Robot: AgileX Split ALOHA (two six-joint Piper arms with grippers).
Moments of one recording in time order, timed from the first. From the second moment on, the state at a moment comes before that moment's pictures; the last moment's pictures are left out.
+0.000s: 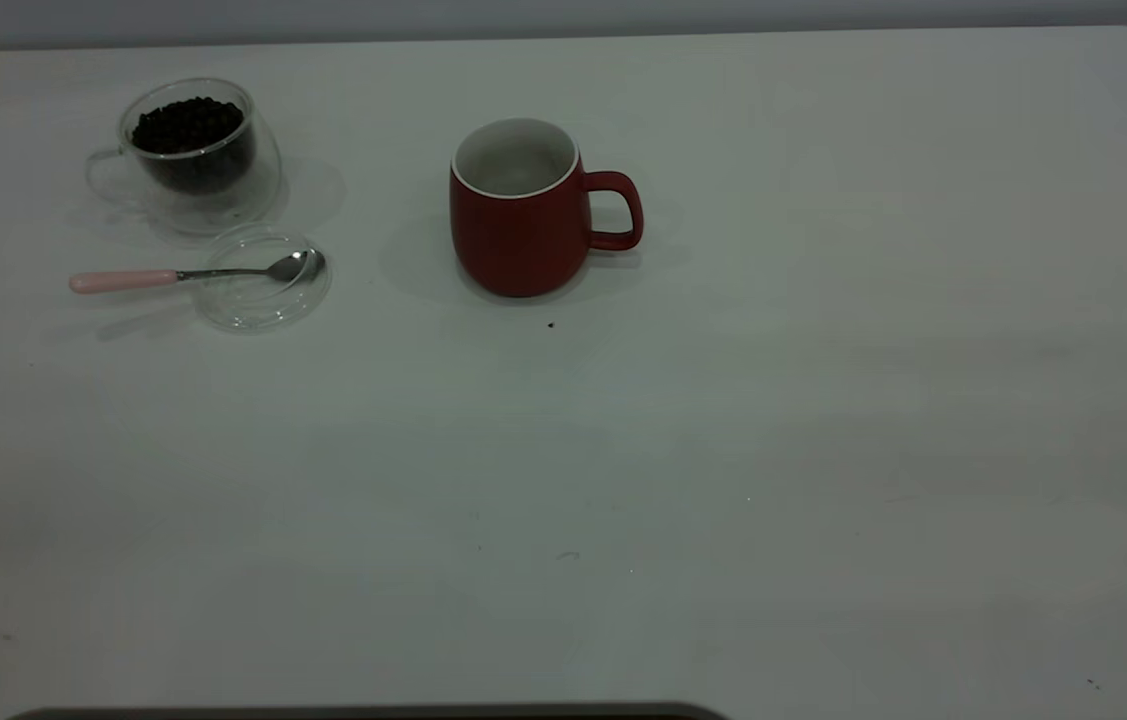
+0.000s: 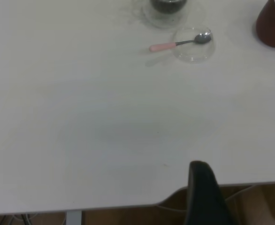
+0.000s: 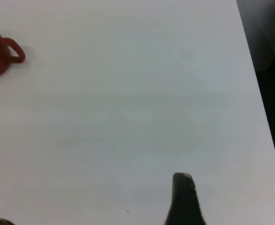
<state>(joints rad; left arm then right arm) -0.06 -0.02 -0.49 -0.01 1.13 -0.02 -0.01 0.03 -0.48 0.03 1.14 0.01</state>
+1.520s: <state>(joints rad) 0.39 1.97 -1.11 -0.43 0.52 0.24 -0.01 0.03 -0.48 0.03 1.14 0.01</state>
